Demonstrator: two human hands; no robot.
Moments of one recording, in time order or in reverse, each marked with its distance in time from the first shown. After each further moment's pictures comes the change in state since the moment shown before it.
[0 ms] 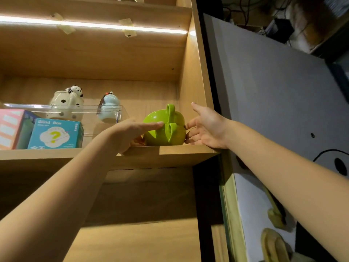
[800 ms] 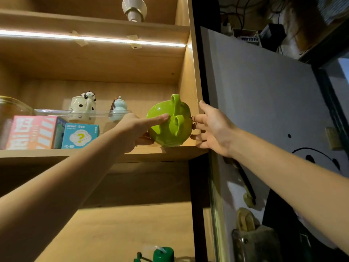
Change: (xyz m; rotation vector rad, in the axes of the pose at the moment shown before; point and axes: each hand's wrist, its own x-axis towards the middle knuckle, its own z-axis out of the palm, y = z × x) left_hand -0.088 0.038 -0.016 -0.299 0.000 0.080; right_hand -0.110 -0.032 0.018 0.169 0.147 -0.077
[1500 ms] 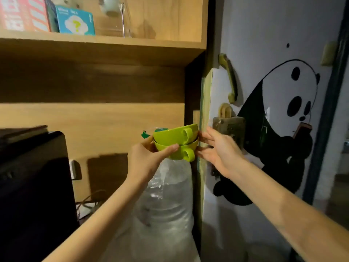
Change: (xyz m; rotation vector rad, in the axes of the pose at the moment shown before) left_hand -0.235 -0.184 0.046 -0.102 0.033 -0.108; right_hand -0.182 0.178 0.028 0.464 0.195 0.439
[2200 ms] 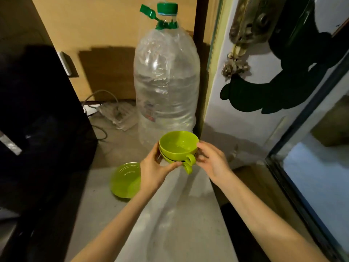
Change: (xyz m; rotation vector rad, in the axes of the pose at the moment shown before) left_hand -0.213 -0.203 -0.003 0.223 -0.014 -0.387; right_hand -0.092 0.260 -0.102 0.067 0.240 0.395
